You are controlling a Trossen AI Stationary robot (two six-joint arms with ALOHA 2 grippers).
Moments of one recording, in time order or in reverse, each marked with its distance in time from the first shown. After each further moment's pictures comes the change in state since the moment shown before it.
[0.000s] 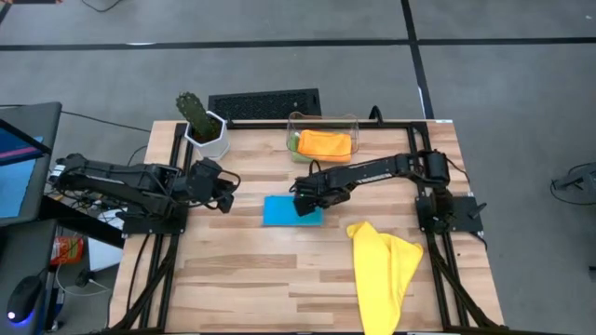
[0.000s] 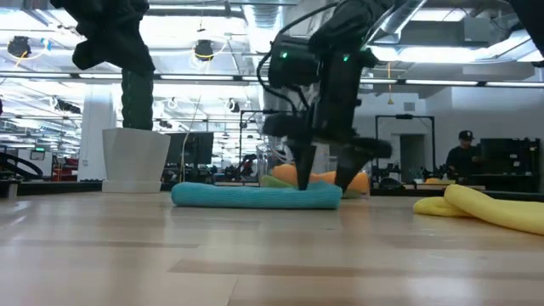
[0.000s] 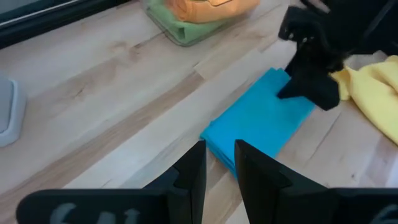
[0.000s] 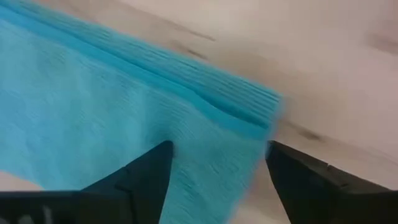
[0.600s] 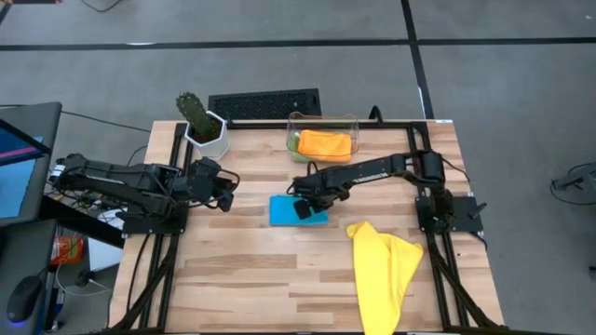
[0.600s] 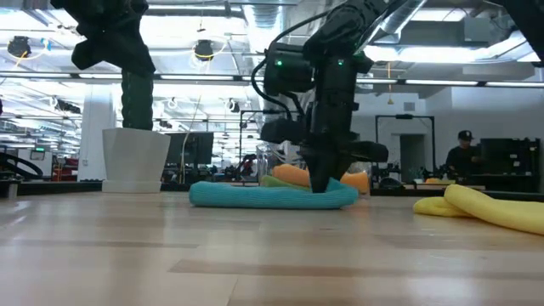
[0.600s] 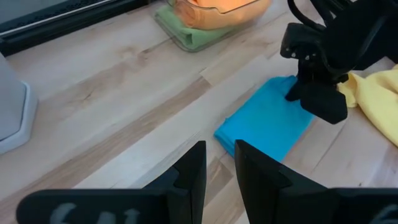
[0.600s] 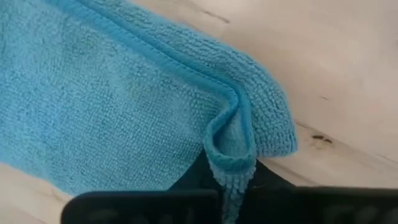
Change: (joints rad) left arm 0.000 -0.001 0.000 -0.009 -0.034 -0.013; right arm -0.015 0.066 0.031 -0.031 -0.044 -0.102
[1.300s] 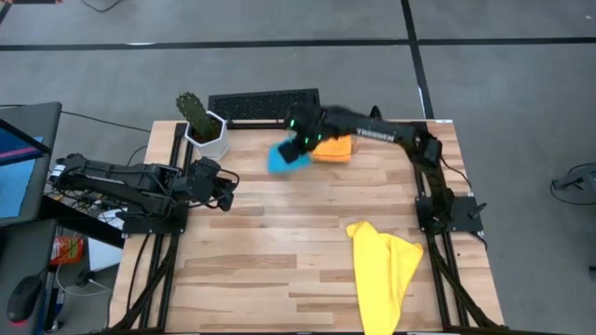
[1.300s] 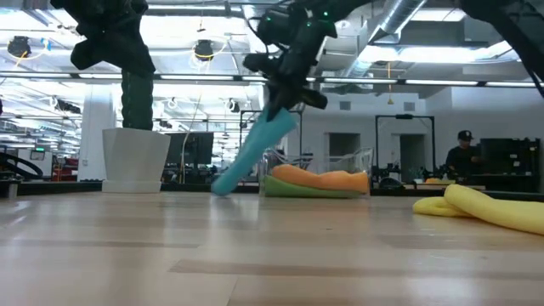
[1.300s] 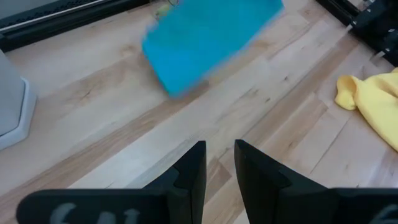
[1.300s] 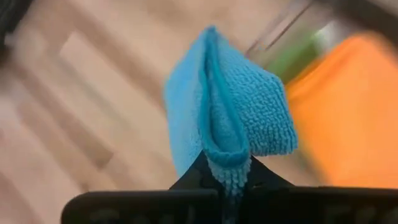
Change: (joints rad) left arm 0.000 0.000 0.000 -0.001 0.001 -0.018; right arm -0.271 0.006 0.551 -0.207 -0.003 -0.474
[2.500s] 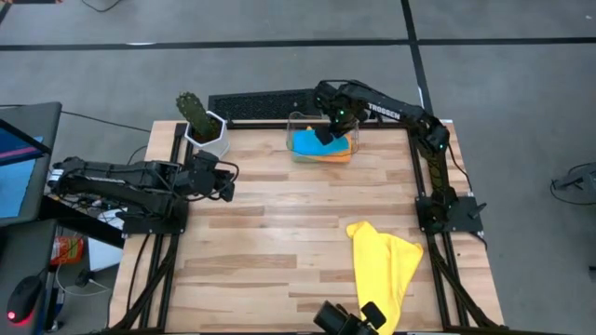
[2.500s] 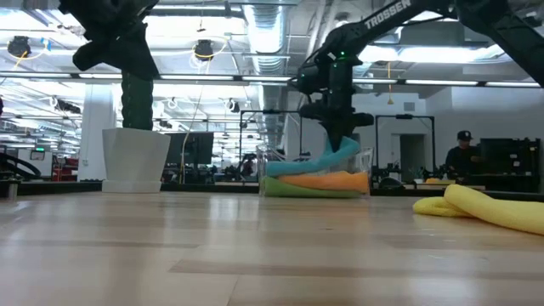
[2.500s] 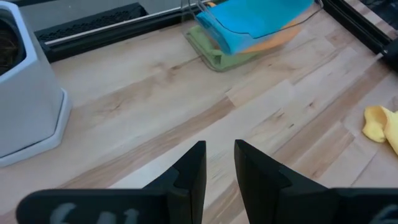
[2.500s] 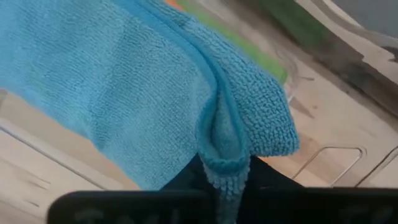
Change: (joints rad) left arm 0.080 0.000 0.000 0.000 -0.055 0.000; right arm -0.314 0.008 -0.080 -0.291 0.028 -0.239
